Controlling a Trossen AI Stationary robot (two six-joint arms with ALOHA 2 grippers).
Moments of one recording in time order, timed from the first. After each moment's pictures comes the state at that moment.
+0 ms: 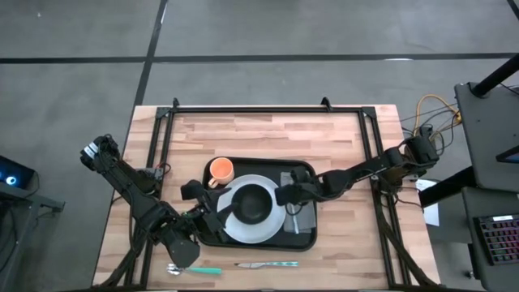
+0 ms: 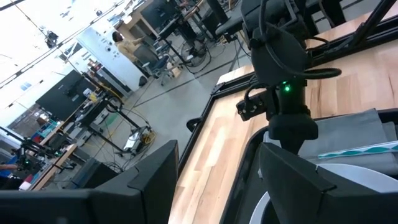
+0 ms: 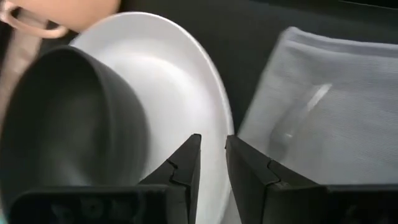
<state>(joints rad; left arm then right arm) -0.75 1.47 1.32 -0.57 -1.31 -0.11 0.23 1.66 0.93 -0.26 0.37 1.41</state>
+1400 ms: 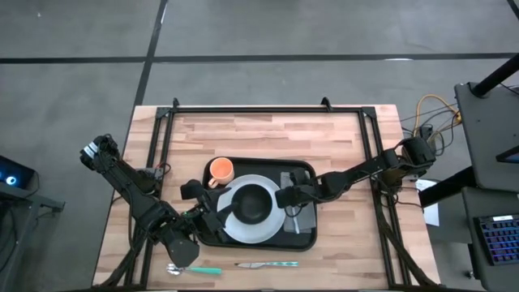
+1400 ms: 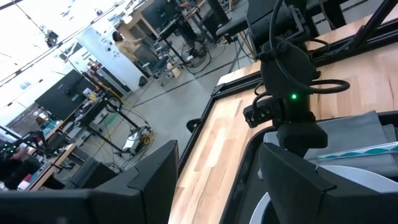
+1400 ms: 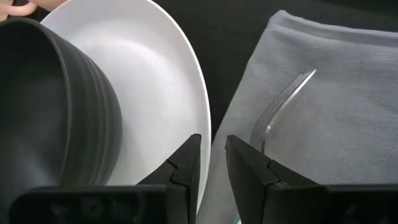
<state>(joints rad) -0.75 1.47 1.32 -0.57 -1.31 -0.11 0.23 1.69 0.91 -0.25 0.36 1.38</state>
